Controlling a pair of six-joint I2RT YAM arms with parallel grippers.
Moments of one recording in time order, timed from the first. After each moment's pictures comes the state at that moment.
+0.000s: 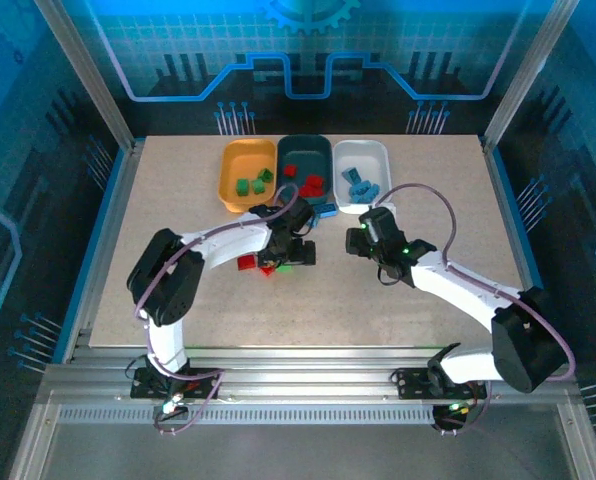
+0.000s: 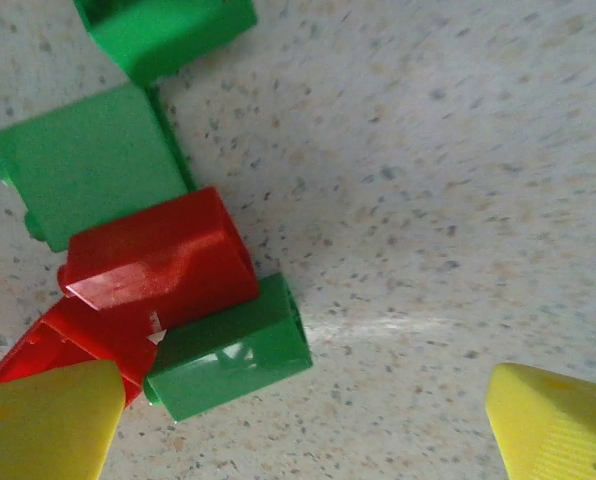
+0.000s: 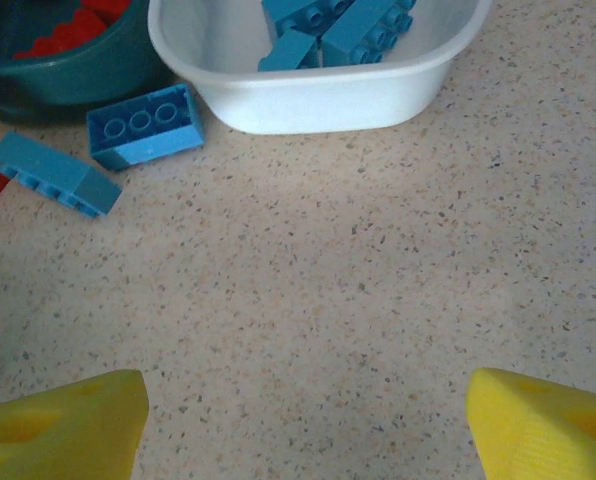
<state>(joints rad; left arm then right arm) -0.66 1.88 1.32 -0.78 -0.04 -0.73 0.55 1.34 0.80 -0.30 0.34 0.52</state>
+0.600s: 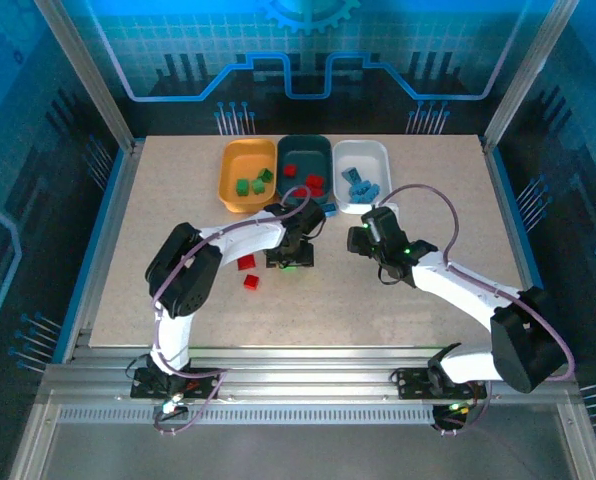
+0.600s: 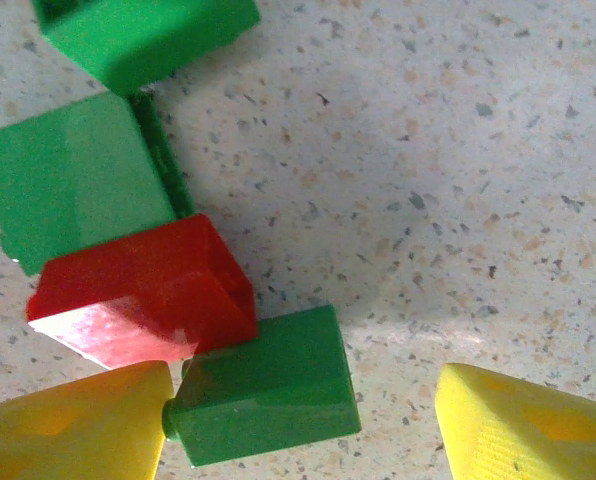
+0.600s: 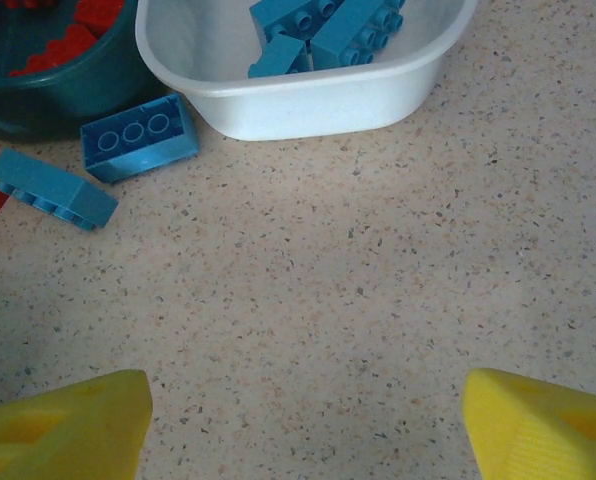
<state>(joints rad) -0.69 1.99 1.42 -0.85 -0.10 -0.77 0.54 1.34 0.79 -0.28 0.33 0.55</state>
